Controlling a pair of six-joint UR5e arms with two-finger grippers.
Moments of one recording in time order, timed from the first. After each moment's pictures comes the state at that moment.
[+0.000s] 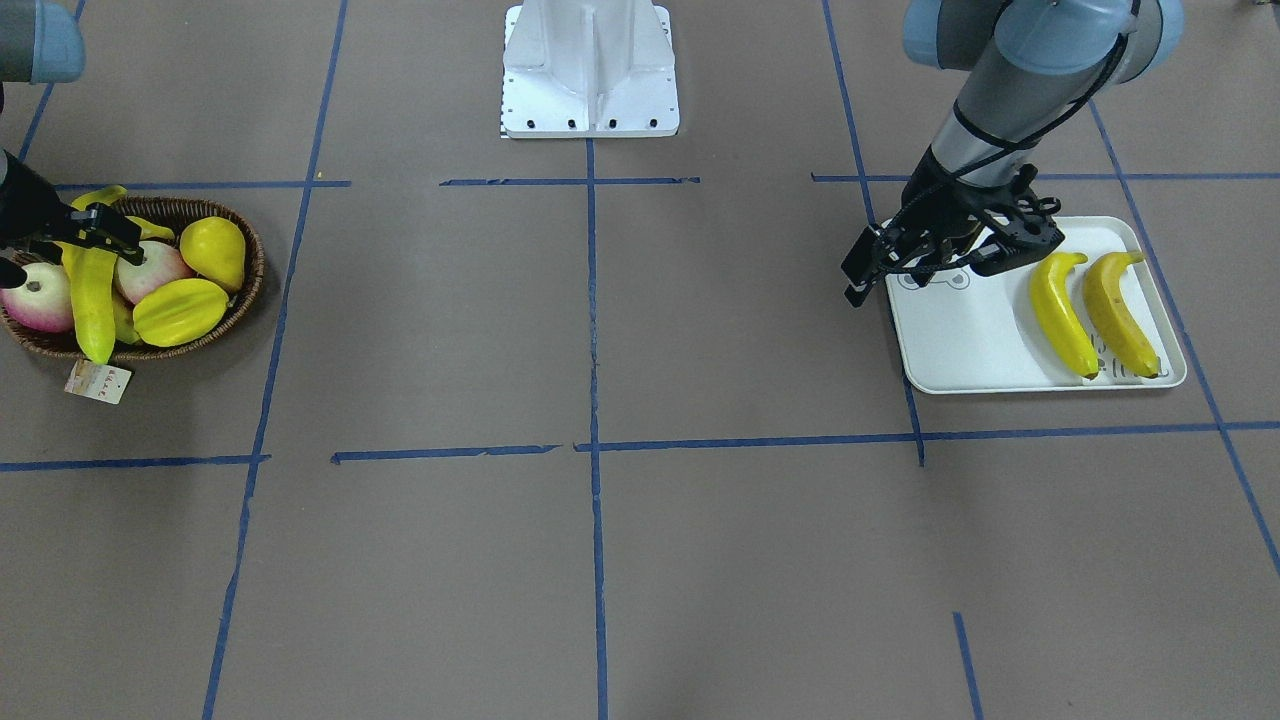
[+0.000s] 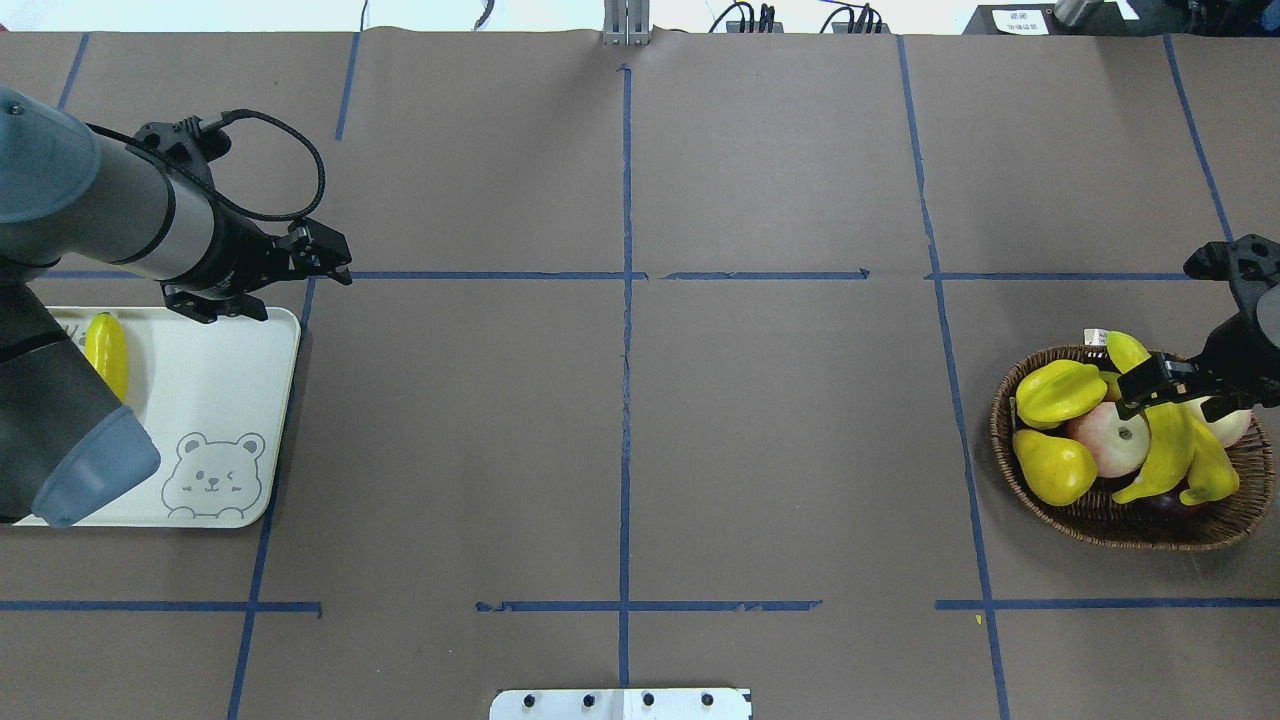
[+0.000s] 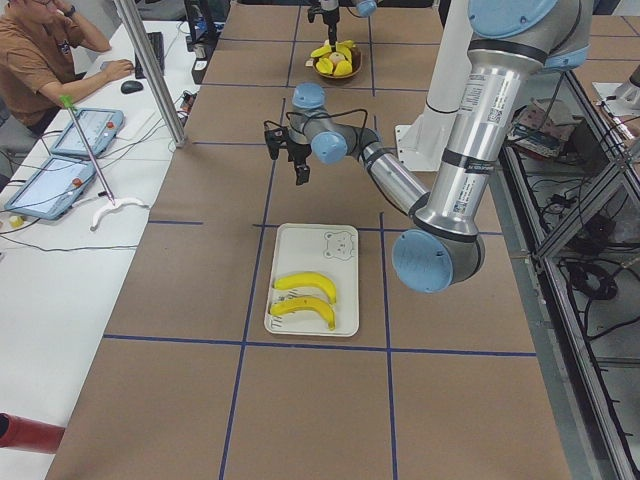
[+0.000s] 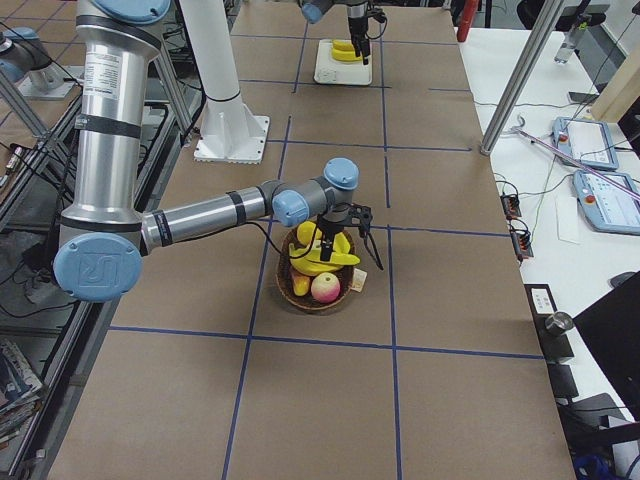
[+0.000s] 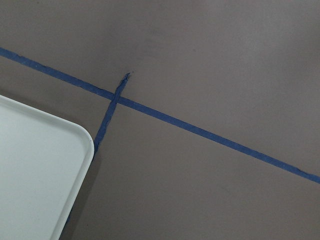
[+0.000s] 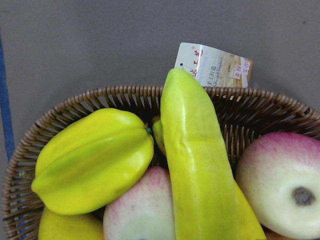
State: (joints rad) left arm -0.81 -1.85 -1.95 -1.77 -2.01 -1.42; right arm 0.98 -1.71 1.92 -1.40 2.27 0.72
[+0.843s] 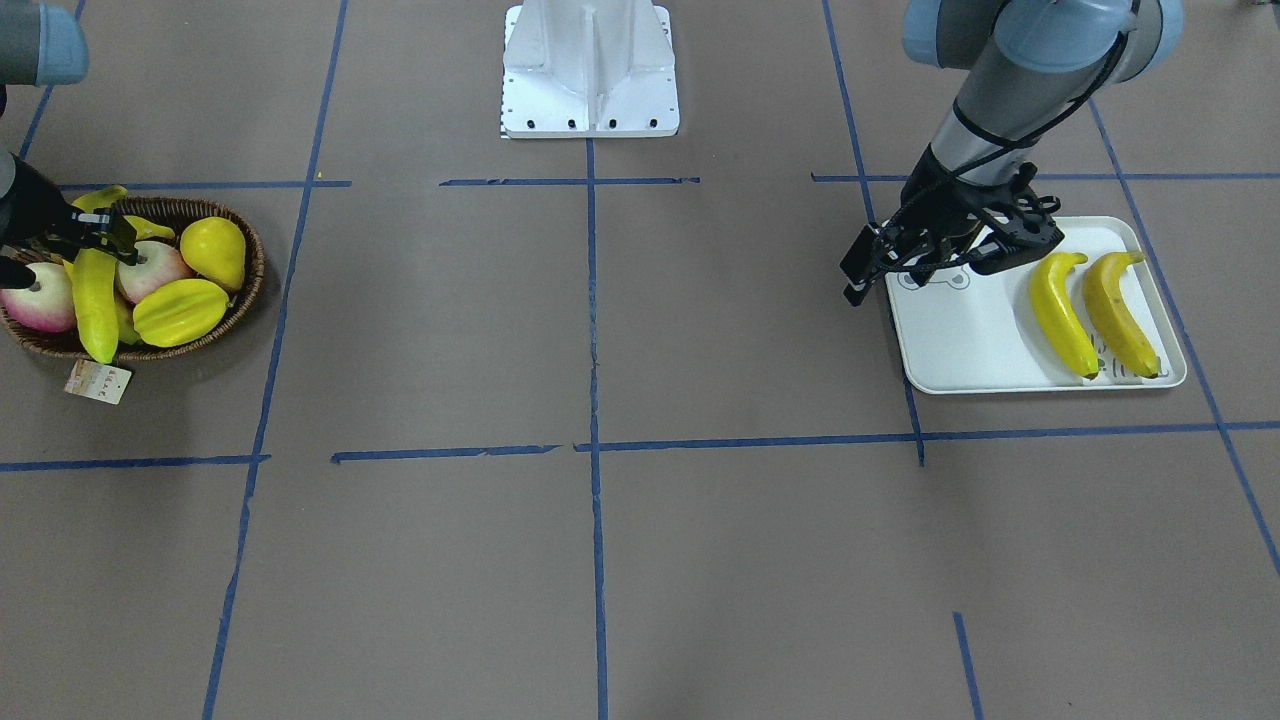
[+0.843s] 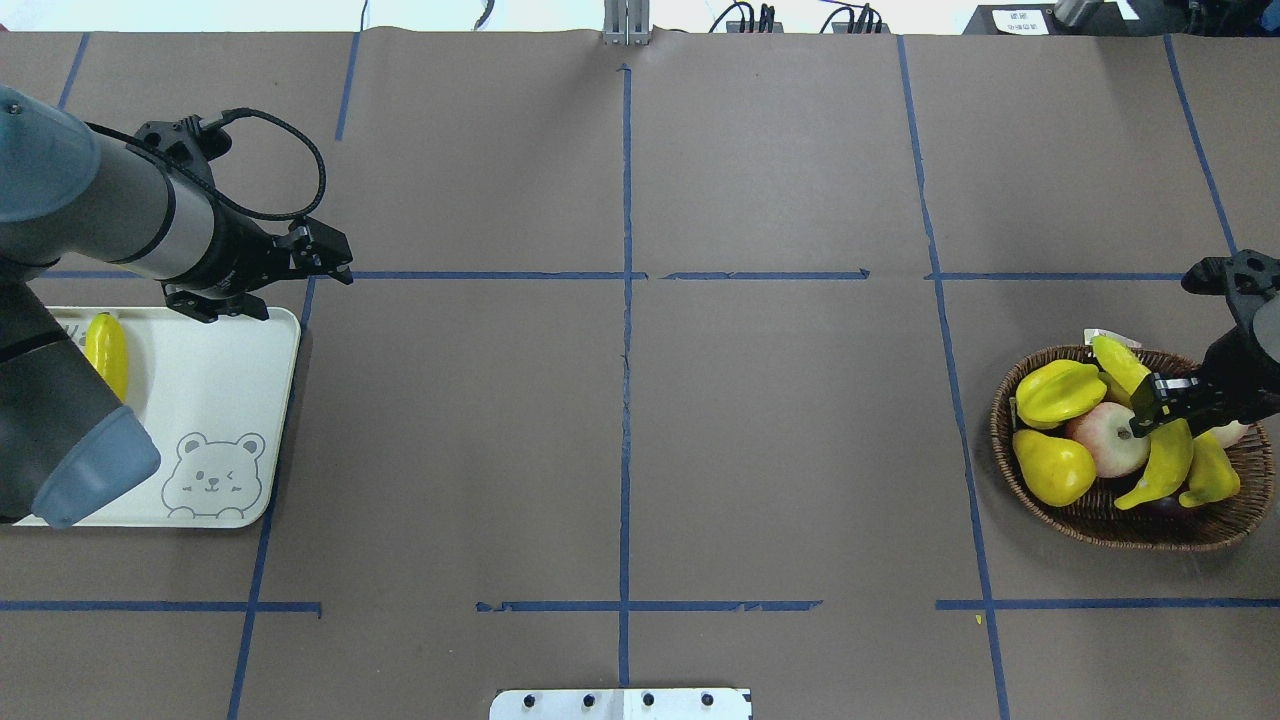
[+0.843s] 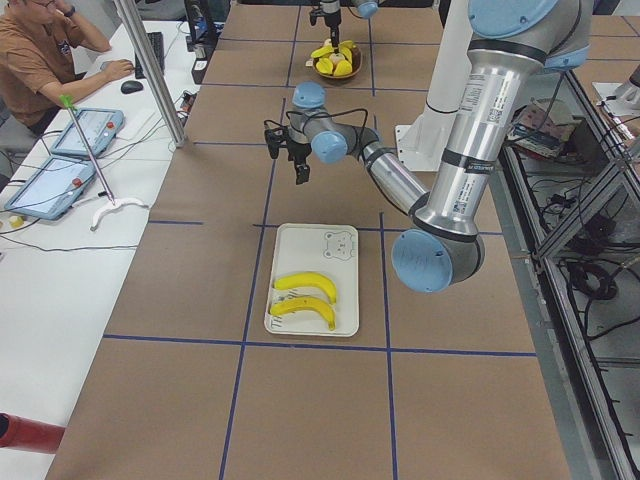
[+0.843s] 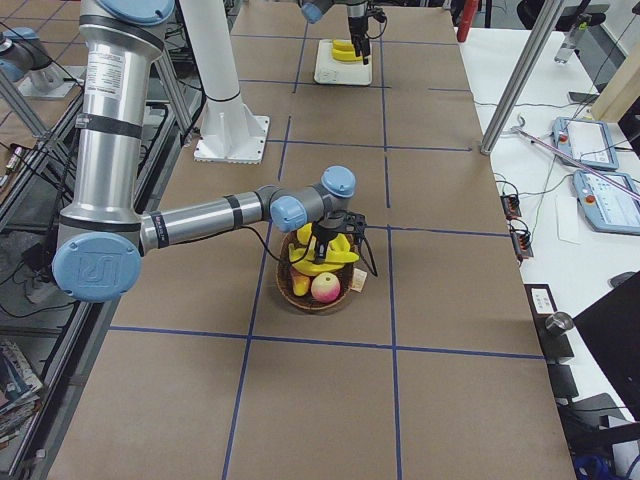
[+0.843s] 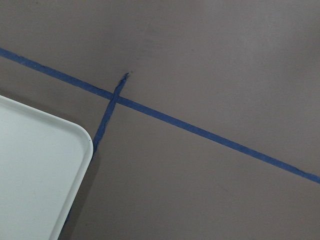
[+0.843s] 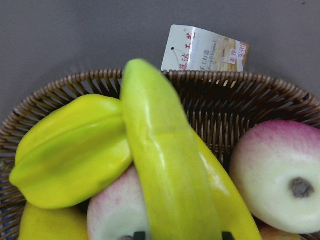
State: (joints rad) left arm -0.81 -1.85 -1.95 -1.77 -2.01 -1.42; right arm 0.97 -1.73 1.91 -1.40 2.28 0.71
